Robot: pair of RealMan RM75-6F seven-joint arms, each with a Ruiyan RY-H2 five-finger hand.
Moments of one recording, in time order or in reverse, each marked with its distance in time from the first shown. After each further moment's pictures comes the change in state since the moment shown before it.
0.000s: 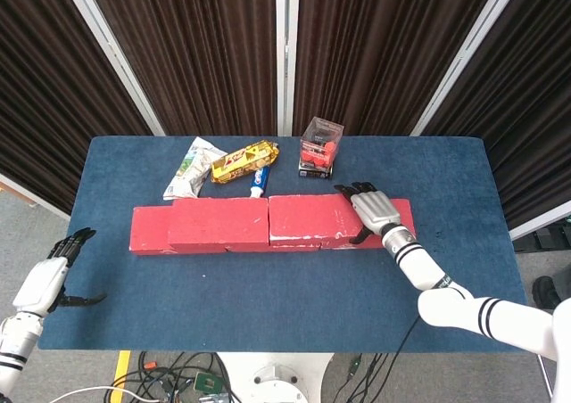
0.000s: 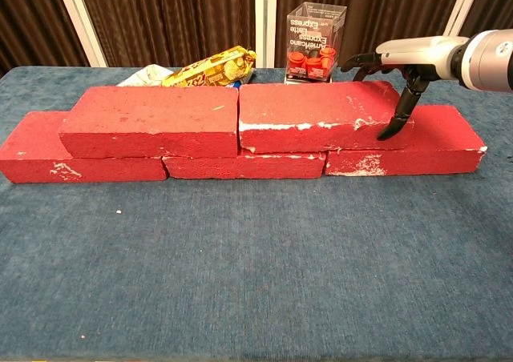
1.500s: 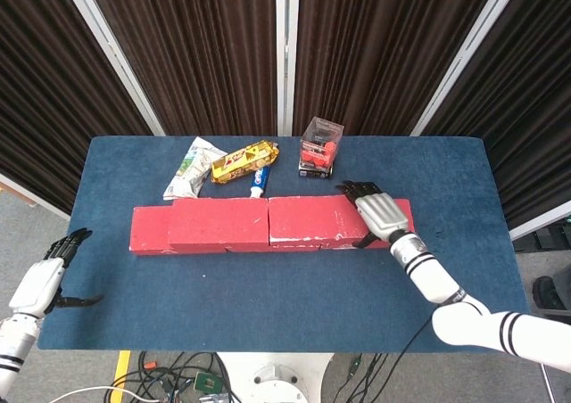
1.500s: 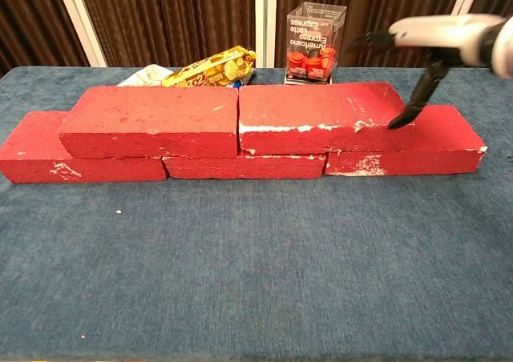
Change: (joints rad) left arm 0.009 0.005 0.004 0.002 0.000 0.017 -0.004; right arm -0.080 0.110 -0.002 -0.181 -0.137 0.135 0.031
